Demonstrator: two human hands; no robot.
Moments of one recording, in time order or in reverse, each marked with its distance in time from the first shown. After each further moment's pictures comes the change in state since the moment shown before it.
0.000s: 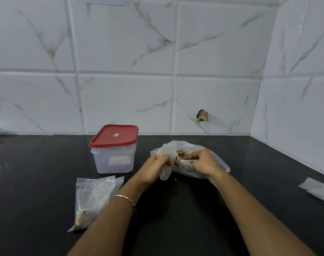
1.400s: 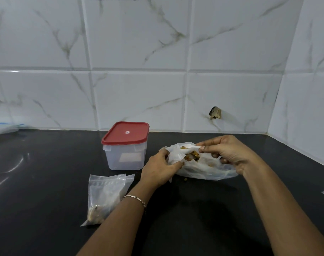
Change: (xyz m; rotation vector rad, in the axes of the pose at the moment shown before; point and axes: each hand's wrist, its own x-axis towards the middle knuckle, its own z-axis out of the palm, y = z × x) left_hand 0.003 -0.006 -0.001 0.442 0.265 -0.070; right_hand -0.032 -0.047 -0.058 0.388 -0.138 0.016
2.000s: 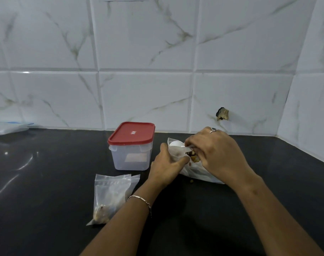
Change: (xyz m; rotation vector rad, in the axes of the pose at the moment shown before) left_hand 0.006 -0.001 0.006 -0.227 0.129 -0.009; right_hand -0.012 -0.009 0.040 -1.019 0.337 -1.094
